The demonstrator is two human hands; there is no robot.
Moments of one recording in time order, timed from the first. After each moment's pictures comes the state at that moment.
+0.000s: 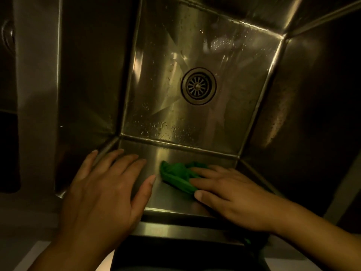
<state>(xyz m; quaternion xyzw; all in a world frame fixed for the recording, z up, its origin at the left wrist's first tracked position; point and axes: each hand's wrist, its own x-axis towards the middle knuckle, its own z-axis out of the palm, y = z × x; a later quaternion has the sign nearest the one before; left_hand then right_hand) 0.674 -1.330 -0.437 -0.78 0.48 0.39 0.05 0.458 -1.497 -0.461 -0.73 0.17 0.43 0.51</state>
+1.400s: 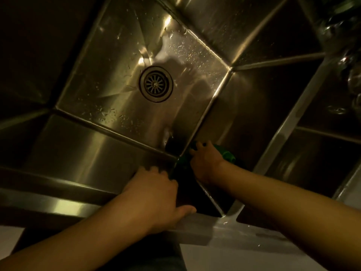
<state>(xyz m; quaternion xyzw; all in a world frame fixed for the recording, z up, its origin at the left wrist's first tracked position) 0.524 -1.416 -0.459 -0.56 0.56 0.60 0.09 0.407 -1.572 -0.530 -0.72 -0.08 0.69 -0.07</state>
